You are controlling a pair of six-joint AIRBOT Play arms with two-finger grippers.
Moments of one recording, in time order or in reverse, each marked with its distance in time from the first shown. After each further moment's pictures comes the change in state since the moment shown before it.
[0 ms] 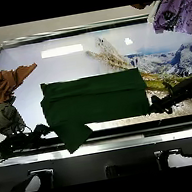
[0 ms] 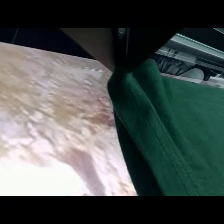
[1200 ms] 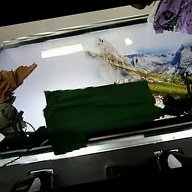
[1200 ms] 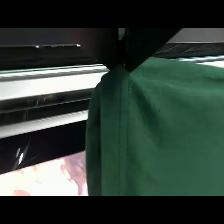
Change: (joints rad) left arm -0.213 0.179 0.140 0.122 -0.177 -0.130; right arm 0.000 0.490 0.001 -0.185 -0.229 0.270
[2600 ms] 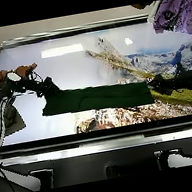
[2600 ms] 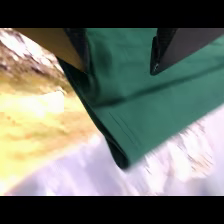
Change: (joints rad) left arm -0.058 -1.065 1.023 -0.082 0.104 0.050; right arm 0.000 -0.475 0.122 0.430 0.617 -0.267
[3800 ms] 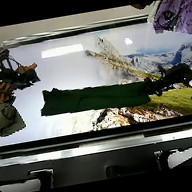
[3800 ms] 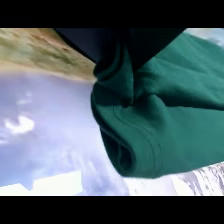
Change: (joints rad) left arm -0.076 0.253 0.064 0.422 -0.035 -0.162; right arm 0.095 -0.281 0.233 -0.129 -0.265 0.048
